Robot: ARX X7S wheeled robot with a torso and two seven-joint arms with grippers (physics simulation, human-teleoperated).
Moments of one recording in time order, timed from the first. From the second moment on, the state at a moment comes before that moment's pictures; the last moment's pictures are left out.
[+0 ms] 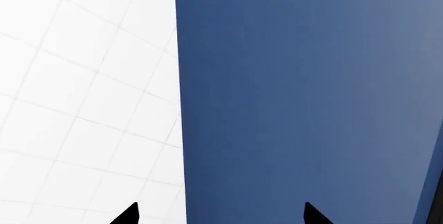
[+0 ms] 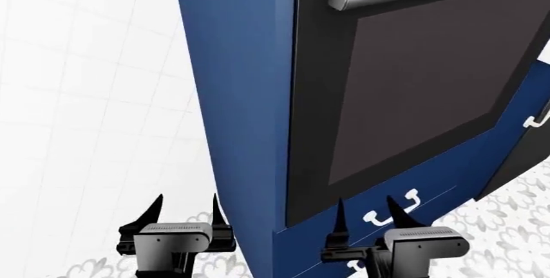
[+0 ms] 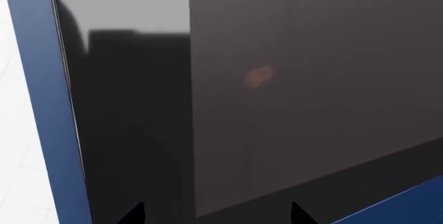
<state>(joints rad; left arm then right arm) -0.02 -0.23 0.30 0.06 -0.20 0.04 -0.33 -0.04 0.27 -0.25 -0.16 0.24 -0.02 0.22</state>
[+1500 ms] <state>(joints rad) -0.03 -0.25 0.33 0.07 -0.26 0.03 -0.34 -0.05 0.29 -0.27 -0.16 0.24 -0.06 0.25</state>
